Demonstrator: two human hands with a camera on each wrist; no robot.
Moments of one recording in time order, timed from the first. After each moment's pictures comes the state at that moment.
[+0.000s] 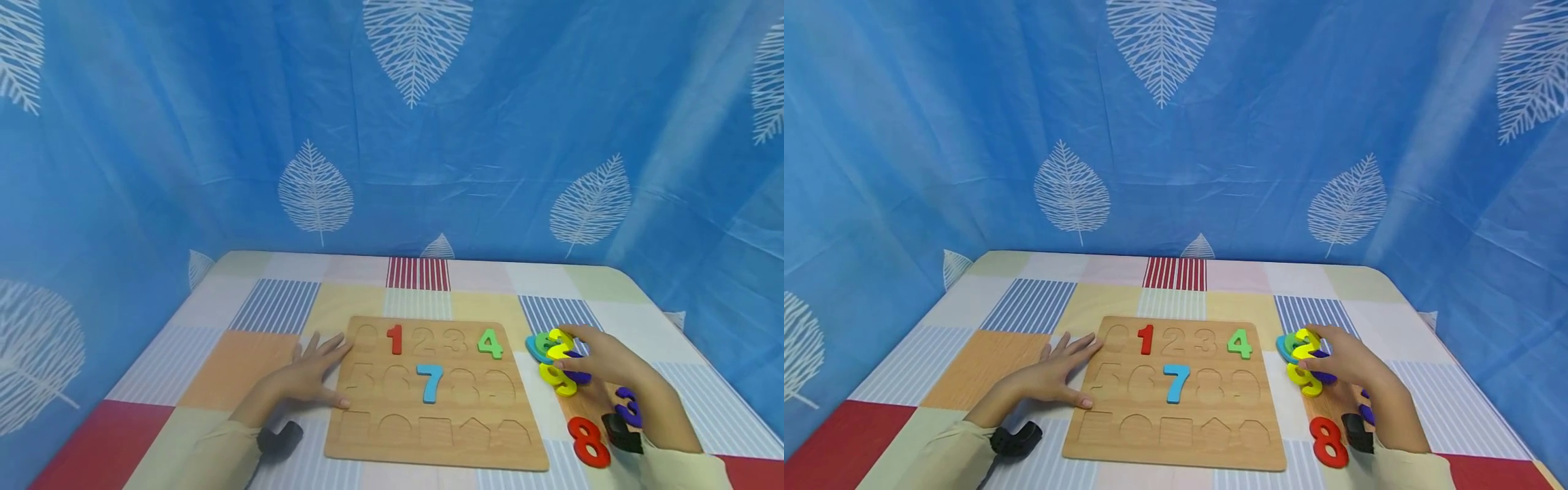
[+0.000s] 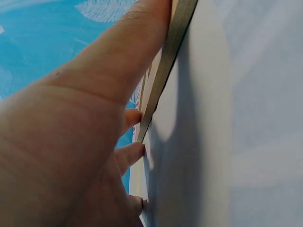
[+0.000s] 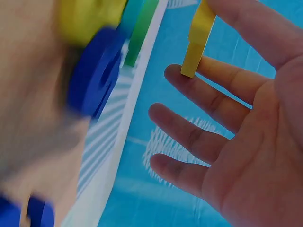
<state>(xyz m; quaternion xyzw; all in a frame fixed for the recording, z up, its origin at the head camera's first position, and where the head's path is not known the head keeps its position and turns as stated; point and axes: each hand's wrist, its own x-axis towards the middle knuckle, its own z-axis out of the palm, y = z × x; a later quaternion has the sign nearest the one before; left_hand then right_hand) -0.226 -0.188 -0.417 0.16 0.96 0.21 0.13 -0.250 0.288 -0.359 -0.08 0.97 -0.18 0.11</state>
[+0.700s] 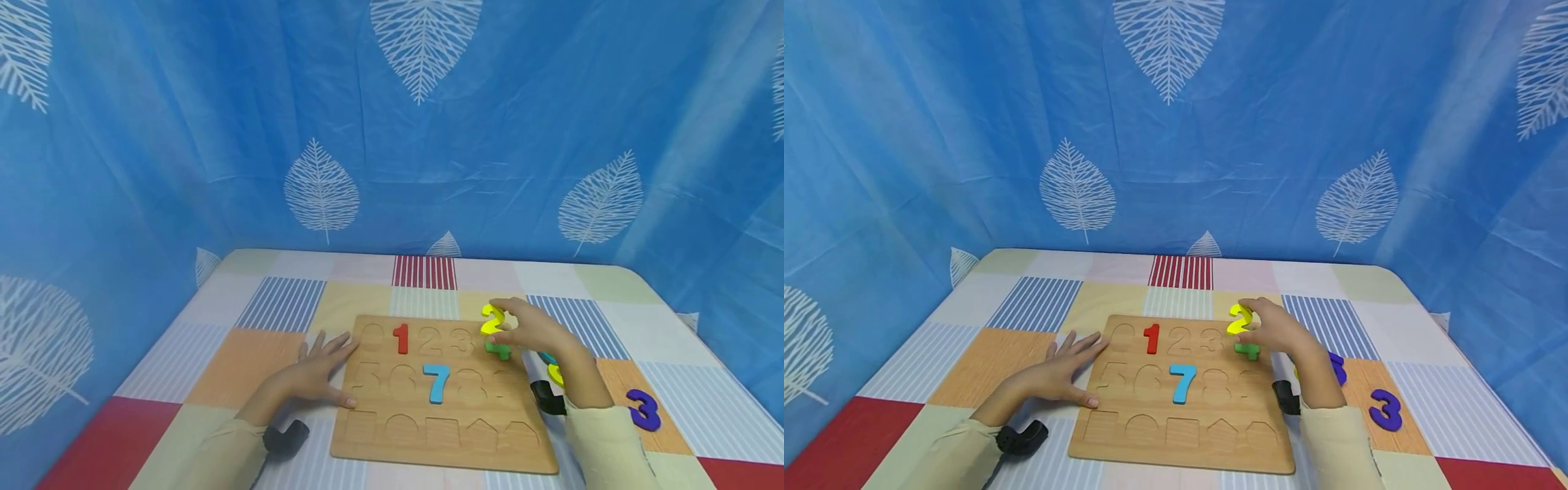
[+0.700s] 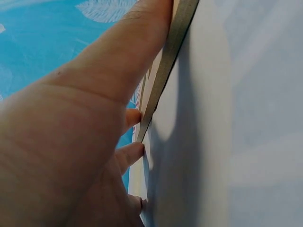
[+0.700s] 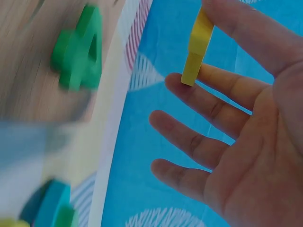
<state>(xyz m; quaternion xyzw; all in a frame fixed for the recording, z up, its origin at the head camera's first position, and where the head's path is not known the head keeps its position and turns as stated) -0.230 -0.191 -0.415 0.17 0.95 0.21 0.13 -0.285 0.186 -0.349 -0.20 0.95 -0.24 0.07</state>
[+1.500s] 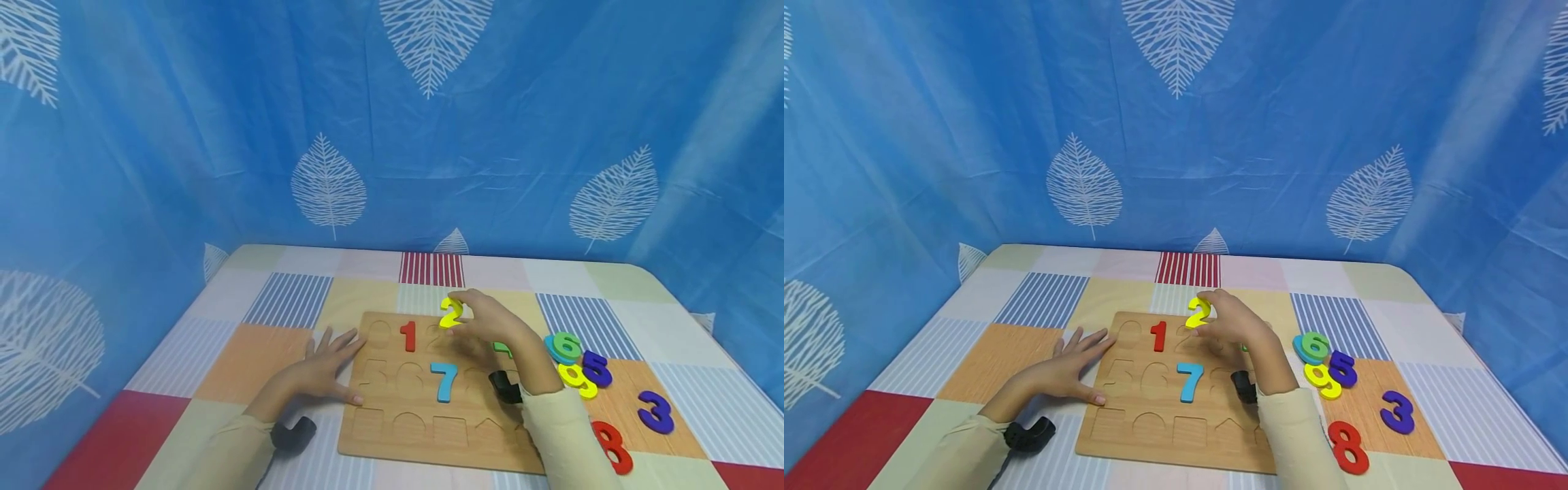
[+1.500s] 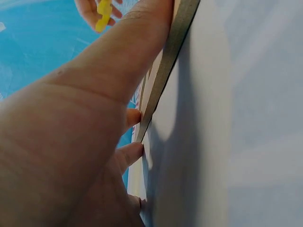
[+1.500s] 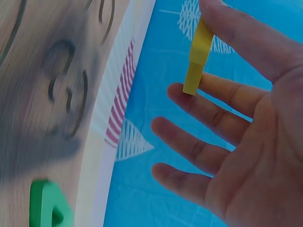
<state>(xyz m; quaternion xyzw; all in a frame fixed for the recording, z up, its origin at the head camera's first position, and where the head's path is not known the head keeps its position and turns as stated) -0.228 -0.190 -0.412 0.17 0.95 0.21 0.14 -0.300 0.116 -0.354 -0.25 0.93 -0.24 0.06</state>
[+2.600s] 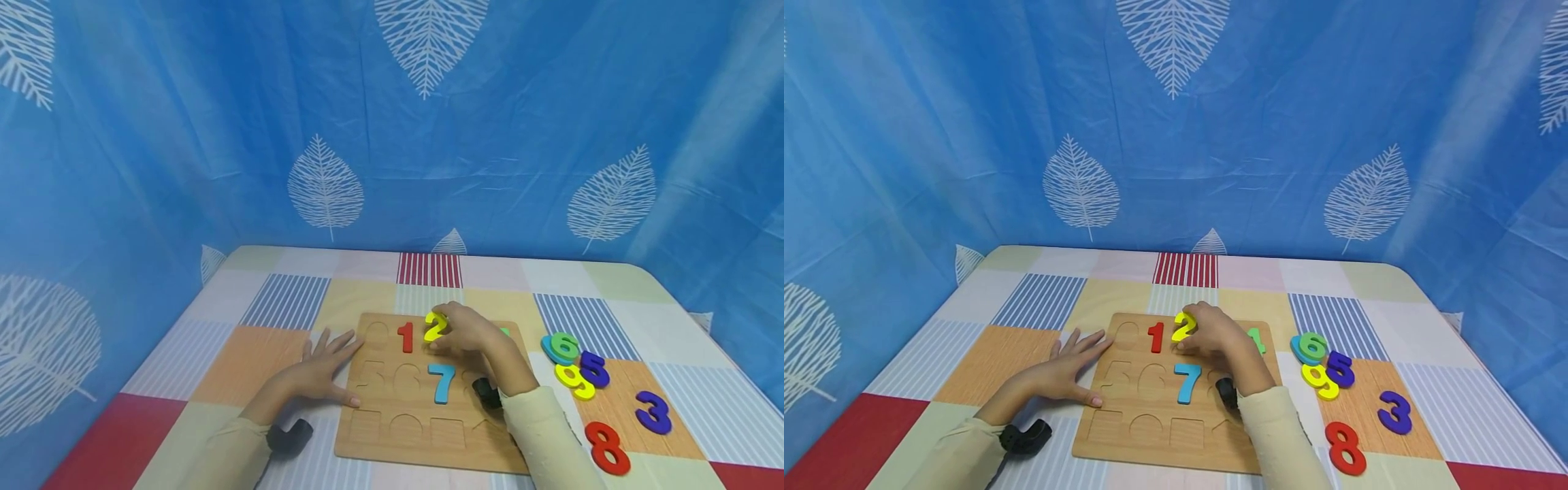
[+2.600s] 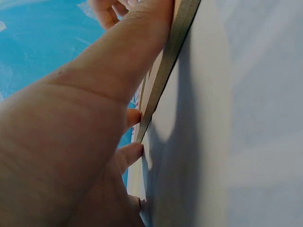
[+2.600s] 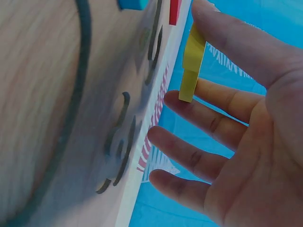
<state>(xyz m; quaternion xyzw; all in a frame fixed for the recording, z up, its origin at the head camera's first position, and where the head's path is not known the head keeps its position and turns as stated) -0.229 -0.189 -0.411 0.16 0.95 0.21 0.15 -0.302 0.090 -0.371 -0.21 0.94 -0.23 0.13</state>
